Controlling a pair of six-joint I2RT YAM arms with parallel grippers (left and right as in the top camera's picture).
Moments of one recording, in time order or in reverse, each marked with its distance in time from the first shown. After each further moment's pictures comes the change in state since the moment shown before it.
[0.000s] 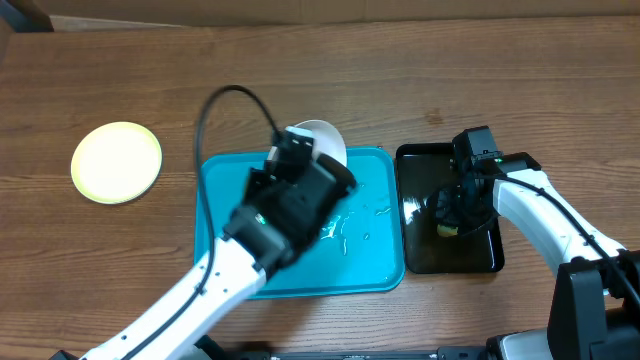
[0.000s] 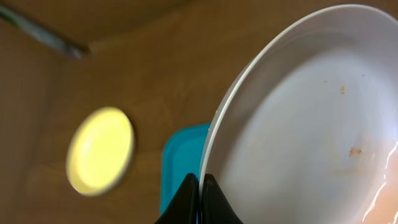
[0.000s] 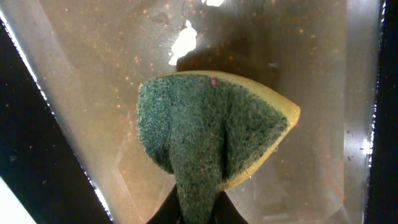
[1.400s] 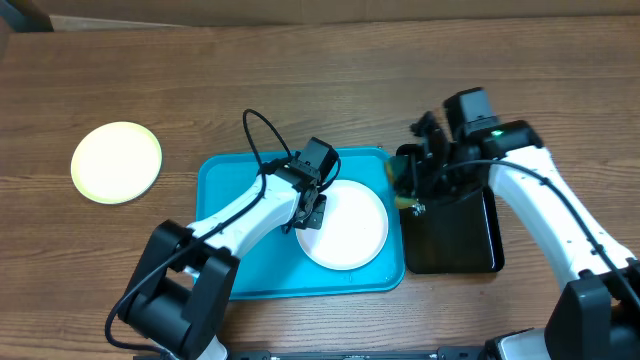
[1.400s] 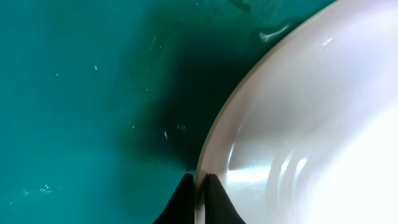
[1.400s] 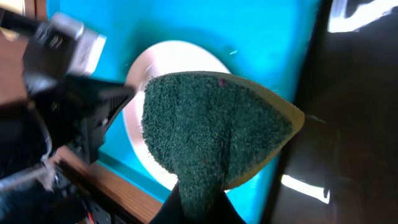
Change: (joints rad) left arm 0.204 0.476 -0.045 0.074 0.712 -0.031; right arm 0.095 0.002 0.262 -0.090 -0.447 -0.191
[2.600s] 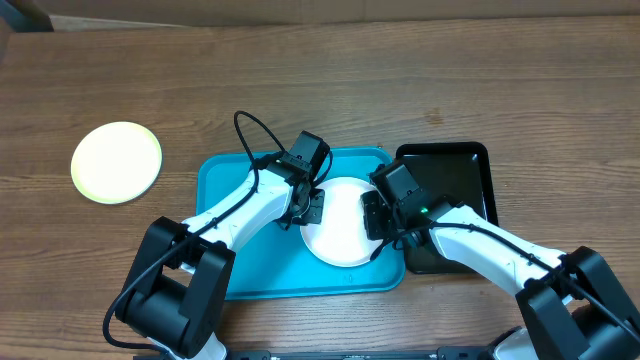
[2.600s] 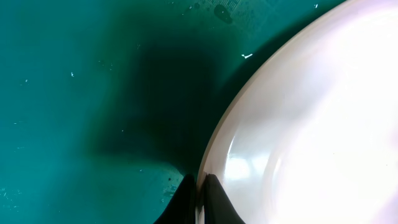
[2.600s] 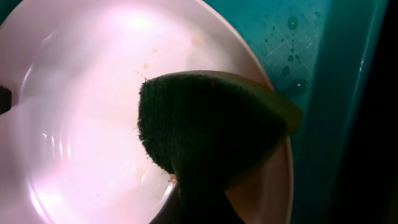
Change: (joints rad) left arm 0.047 0.003 0.006 0.020 0.112 -0.010; right arm 0.327 0.005 -0.420 0.600 0.431 0.262
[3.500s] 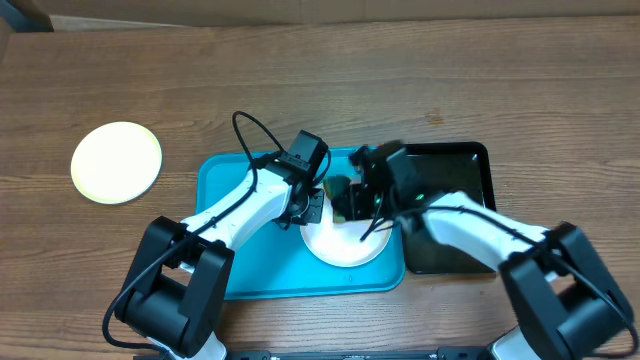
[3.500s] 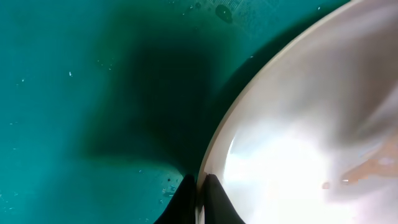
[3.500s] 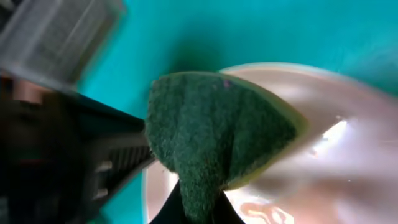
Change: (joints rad) left arm 0.016 0.001 0.000 0.001 0.018 0.000; right arm -0.076 0.083 0.086 0.215 -0.420 0.055
